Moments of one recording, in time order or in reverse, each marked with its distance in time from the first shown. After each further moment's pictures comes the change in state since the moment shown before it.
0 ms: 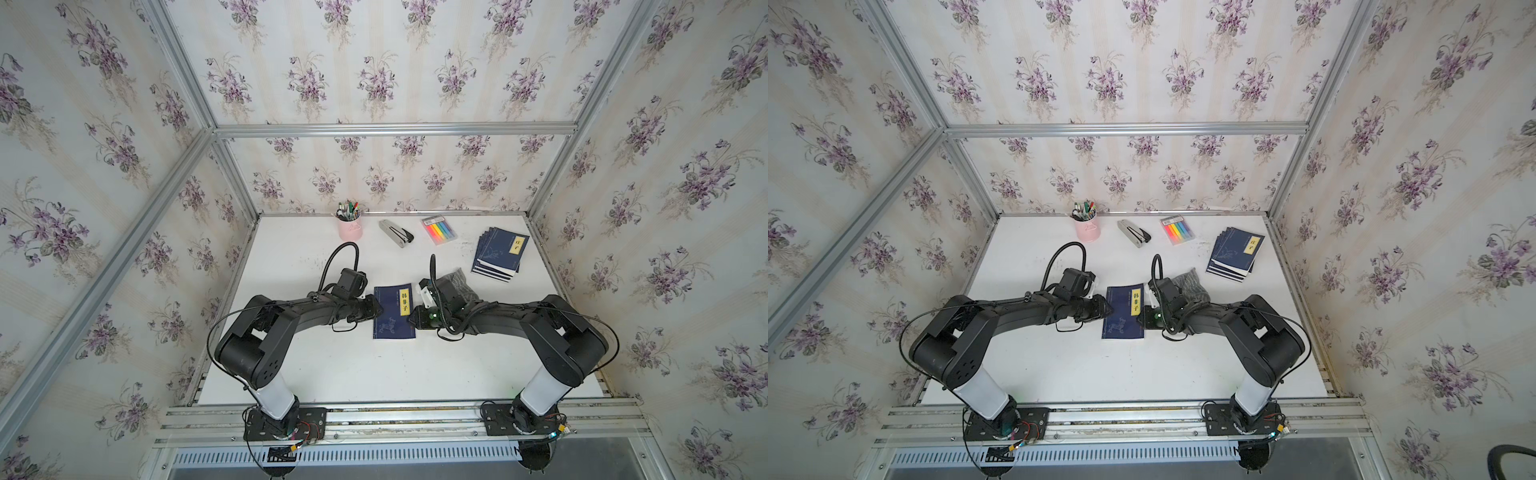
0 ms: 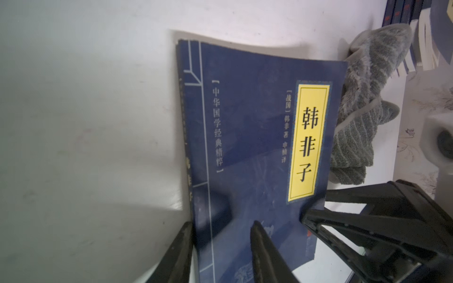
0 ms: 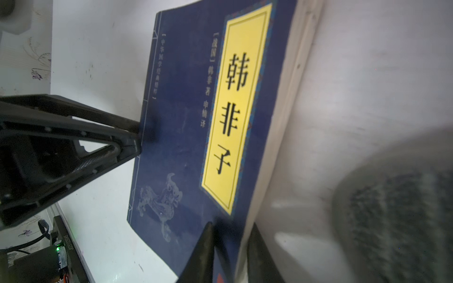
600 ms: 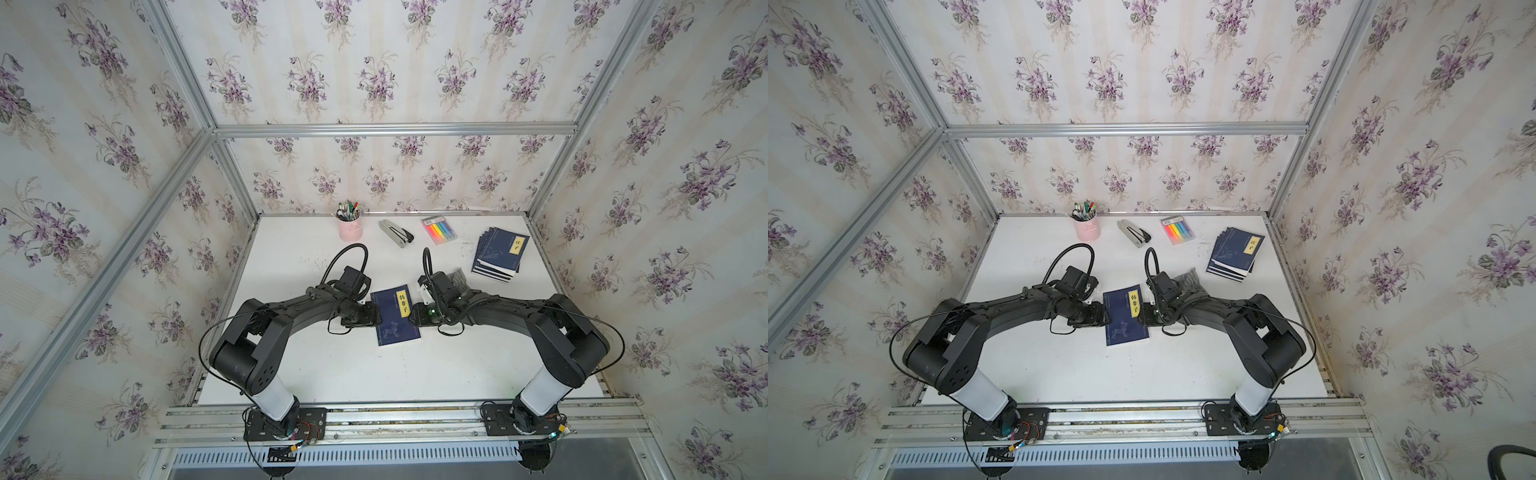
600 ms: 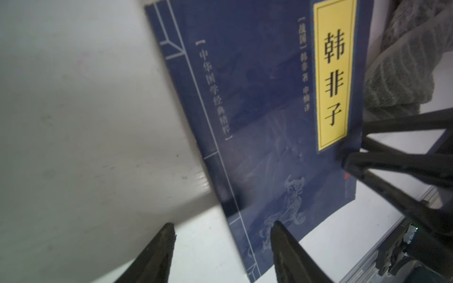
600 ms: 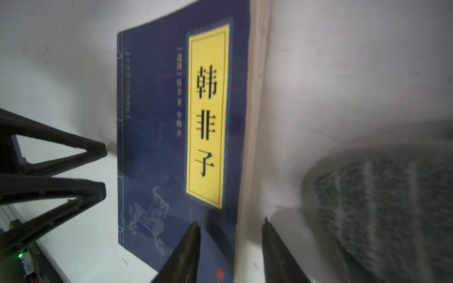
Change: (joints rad) left arm -0.001 -0.026 0.095 -0.335 -0.019 0.209; right arm -0.007 -0.027 0.116 -0.267 0.073 -0.084
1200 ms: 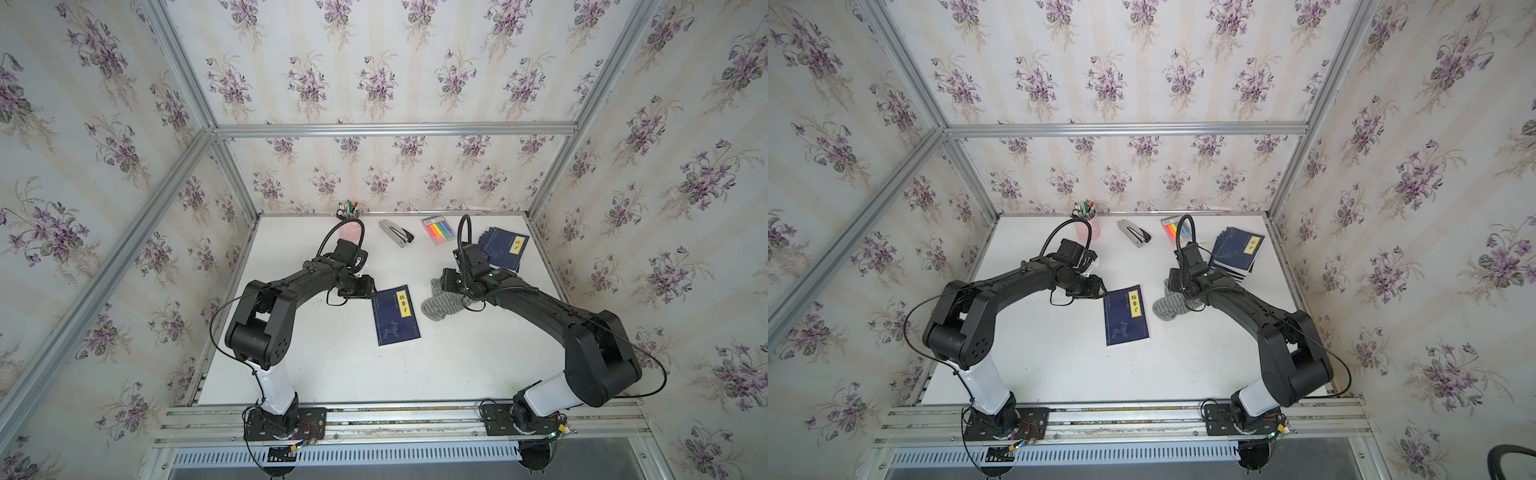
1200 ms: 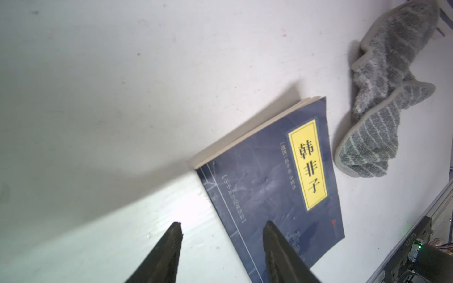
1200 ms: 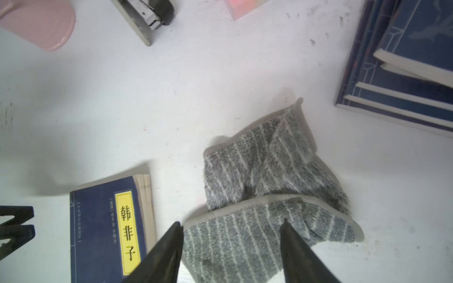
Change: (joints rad) left arm 0.125 0.110 0.285 -0.160 -0.003 0.226; right arm -0.178 -0.177 0.172 -0.227 0.370 -0.043
